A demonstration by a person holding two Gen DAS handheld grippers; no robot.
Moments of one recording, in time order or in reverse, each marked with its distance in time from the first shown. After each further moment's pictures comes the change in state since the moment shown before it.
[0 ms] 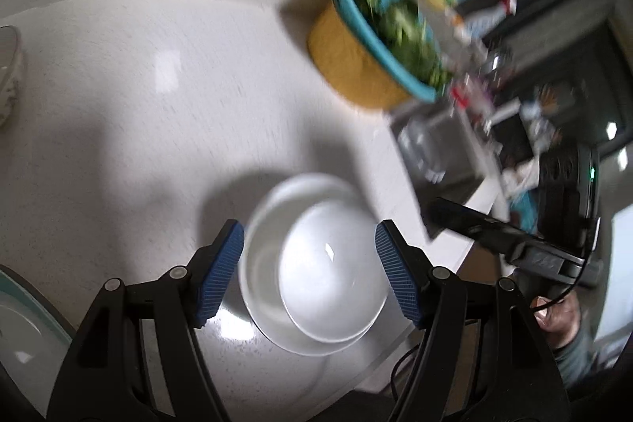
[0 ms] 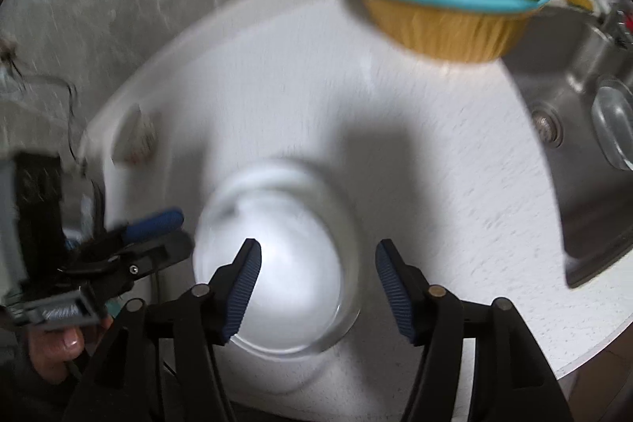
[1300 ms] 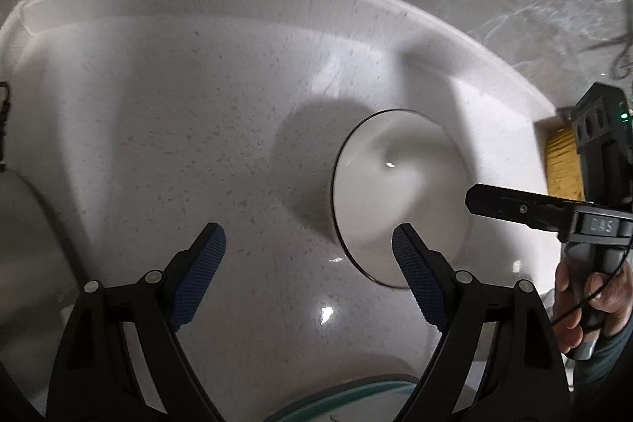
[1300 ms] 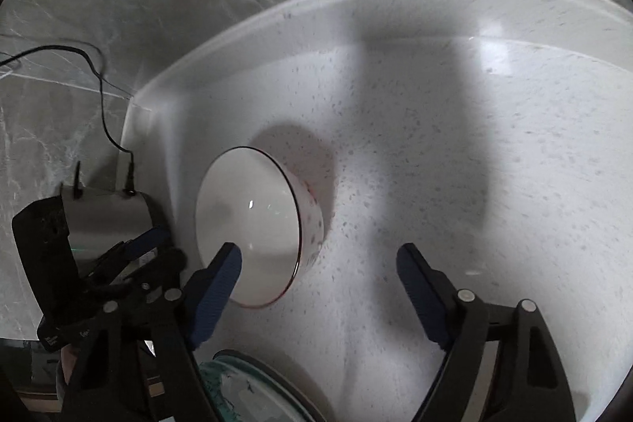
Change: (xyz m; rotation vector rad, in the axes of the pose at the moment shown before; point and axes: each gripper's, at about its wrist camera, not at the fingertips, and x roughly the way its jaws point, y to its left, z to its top) left arm -0.148 0.329 0.121 -0.267 0.020 0.460; right arm 0.271 0.268 0.133 -0.195 0.397 0.209
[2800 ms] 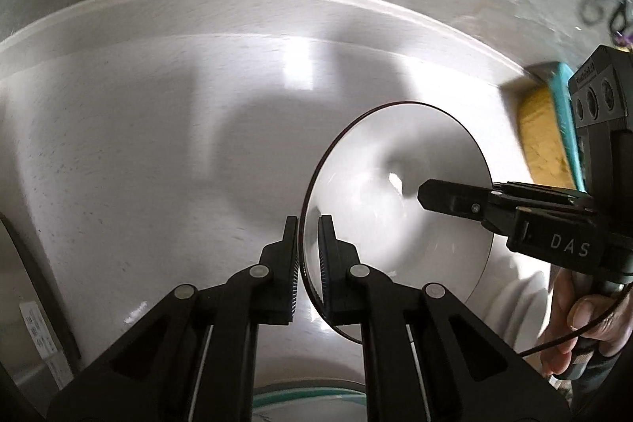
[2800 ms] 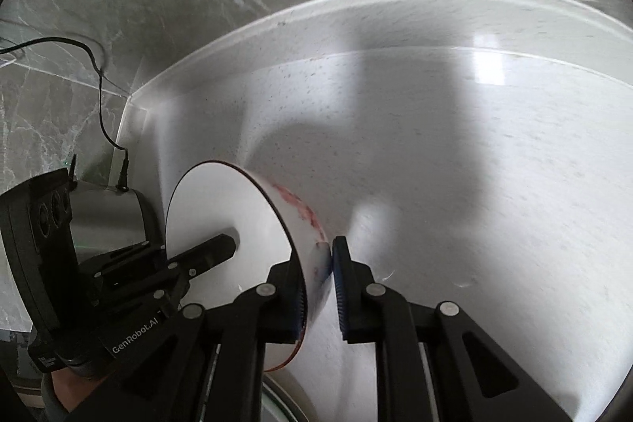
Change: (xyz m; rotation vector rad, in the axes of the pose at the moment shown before) left arm -0.006 -0.110 -0.019 0.155 0.011 -0.035; right arm -0.036 -0.015 -0.008 -0.037 -0.080 -0.045
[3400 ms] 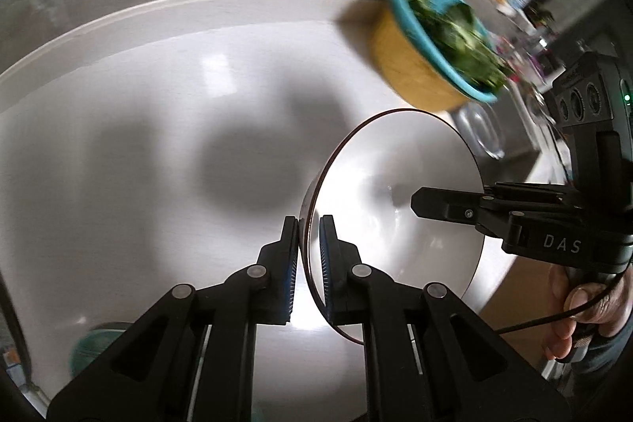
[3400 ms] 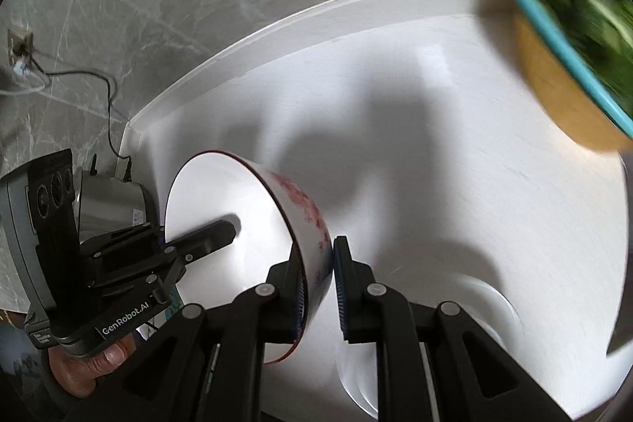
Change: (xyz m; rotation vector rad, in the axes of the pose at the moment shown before) left arm -0.041 -0.230 -0.105 0.274 0.015 -0.149; right arm -0.154 -0.100 -0.151 0.167 -0.144 -0.053
